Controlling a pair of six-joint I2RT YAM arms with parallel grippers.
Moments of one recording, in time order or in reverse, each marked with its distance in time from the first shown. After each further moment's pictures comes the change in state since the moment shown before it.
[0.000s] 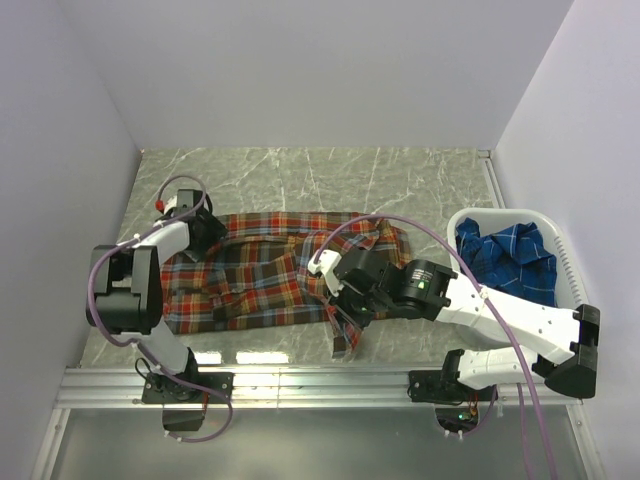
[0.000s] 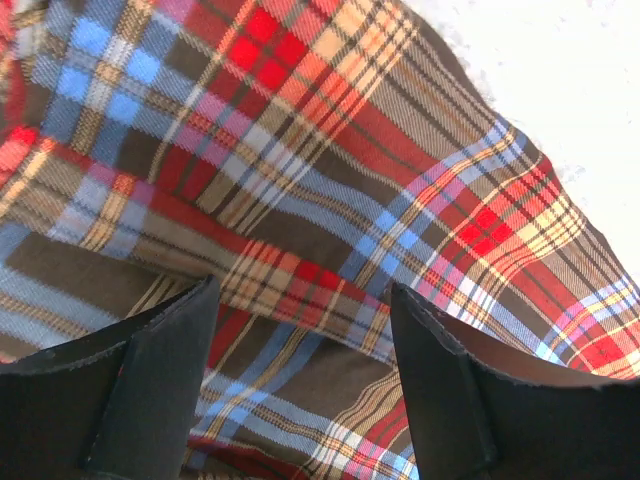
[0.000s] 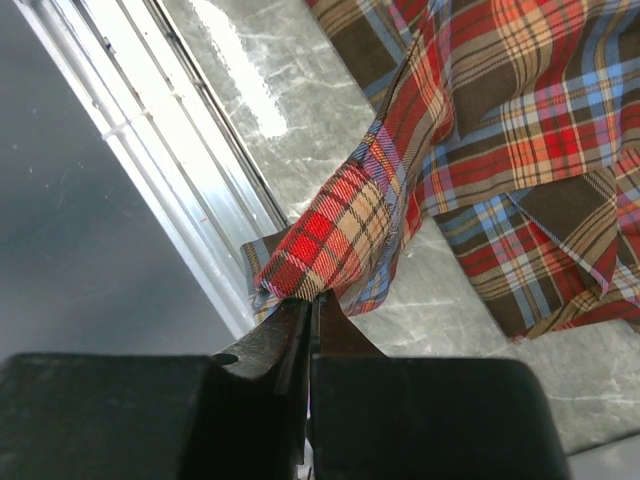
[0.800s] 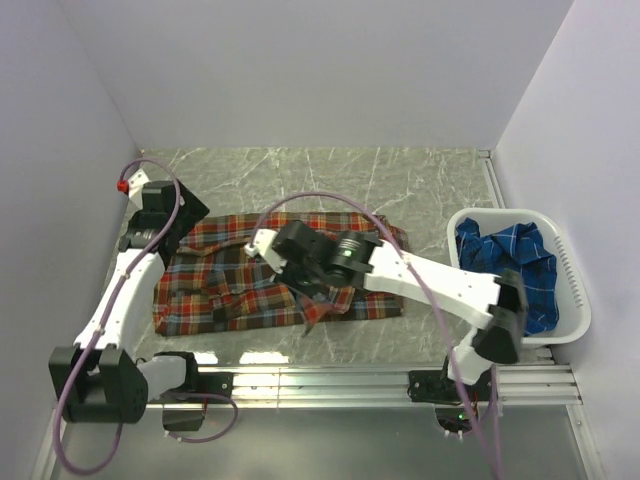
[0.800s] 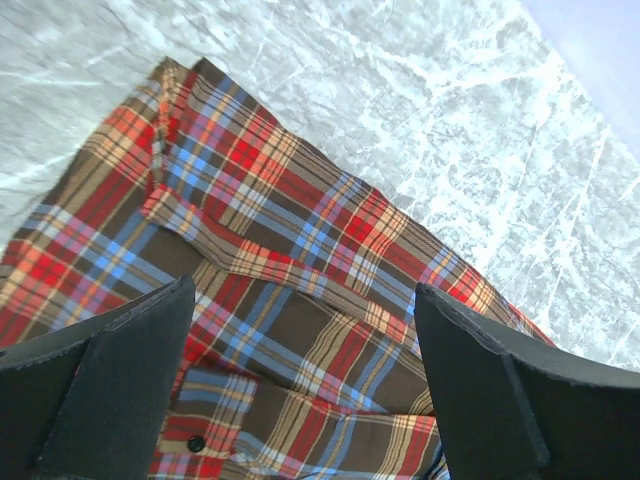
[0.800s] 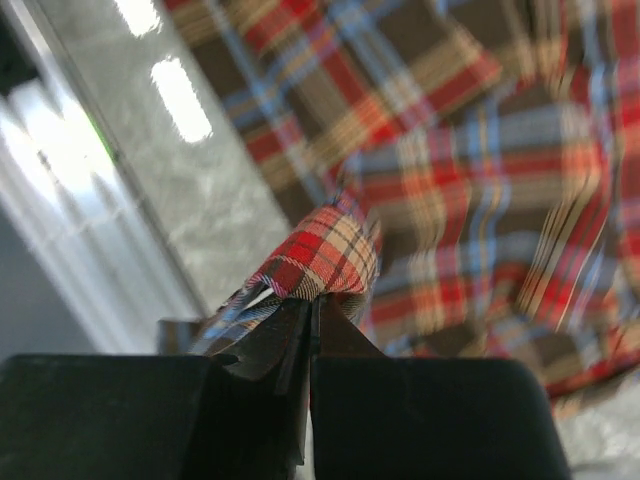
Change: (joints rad) left arm -0.006 -0.497 0.011 -0.142 -0.130 0.124; right arm 0.000 0.404 0.387 0.013 0.089 -0.212
